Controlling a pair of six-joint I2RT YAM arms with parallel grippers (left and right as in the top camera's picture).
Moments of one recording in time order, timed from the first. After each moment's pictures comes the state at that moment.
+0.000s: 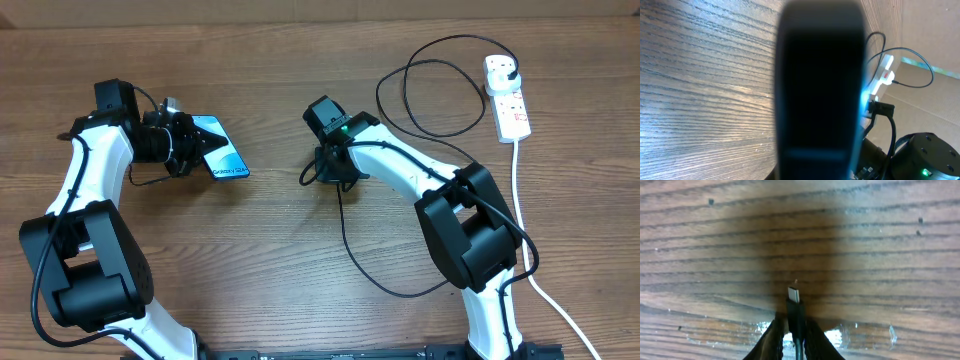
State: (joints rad) left arm 0.24 1.88 1.35 -0.83 0.83 -0.46; right arm 0.60 2.18 1.59 -0.80 0.03 0.57
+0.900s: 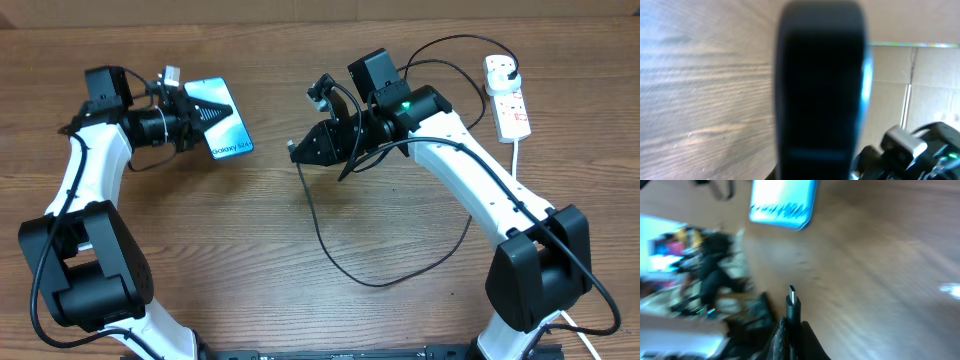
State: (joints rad) left arm 0.24 1.88 1.39 -0.60 1.14 -0.44; right arm 0.48 1.88 1.59 -0.78 -0.93 0.19
